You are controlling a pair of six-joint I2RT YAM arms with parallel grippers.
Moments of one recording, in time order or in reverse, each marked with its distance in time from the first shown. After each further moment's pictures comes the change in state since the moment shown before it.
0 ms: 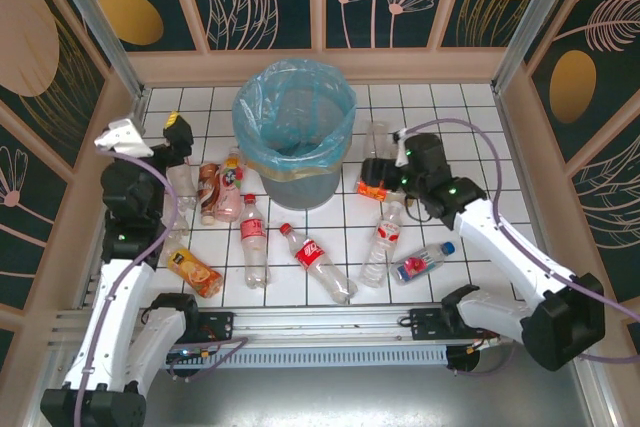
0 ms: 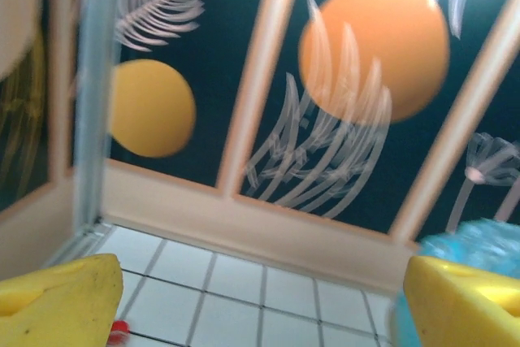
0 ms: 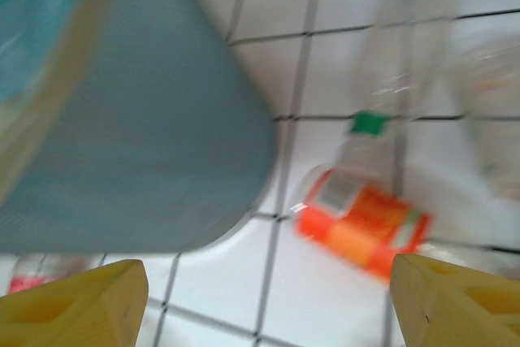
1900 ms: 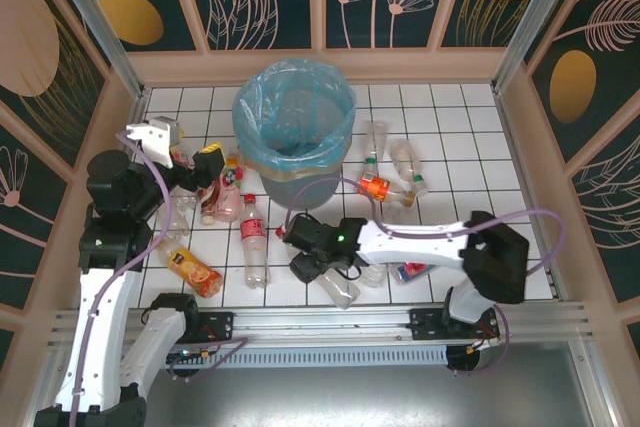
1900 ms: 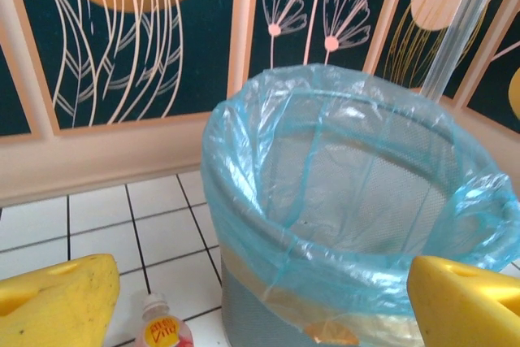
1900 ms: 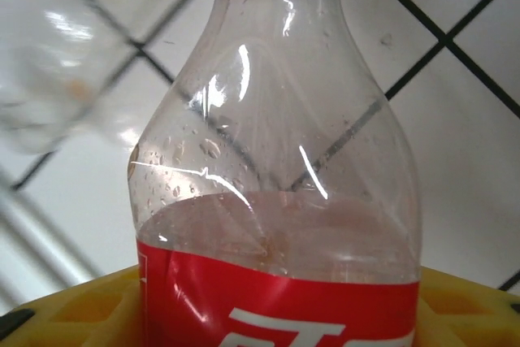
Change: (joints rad) left arm 0.000 -0.019 0.217 -0.437 0.517 0.196; right arm 0.704 0.442 0.153 -0.169 0.143 -0.037
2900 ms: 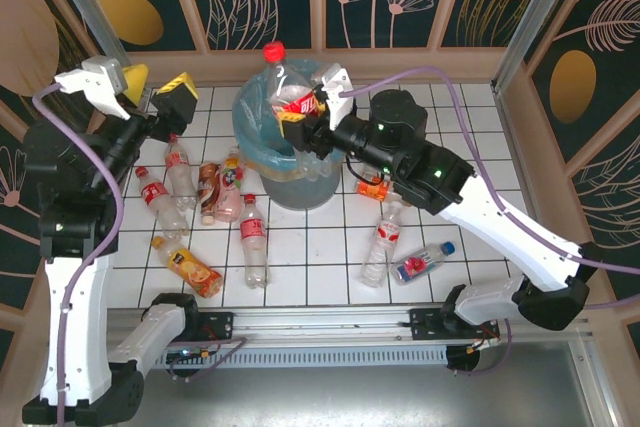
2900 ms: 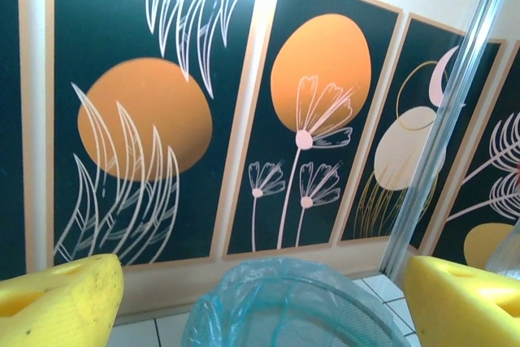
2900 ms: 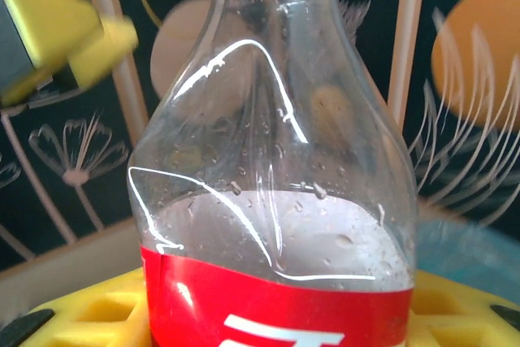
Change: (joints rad) left arm 0.000 0.180 0.401 0.068 -0.039 -0.214; right arm -0.306 -0.234 0.488 0.418 -0.092 -0.383
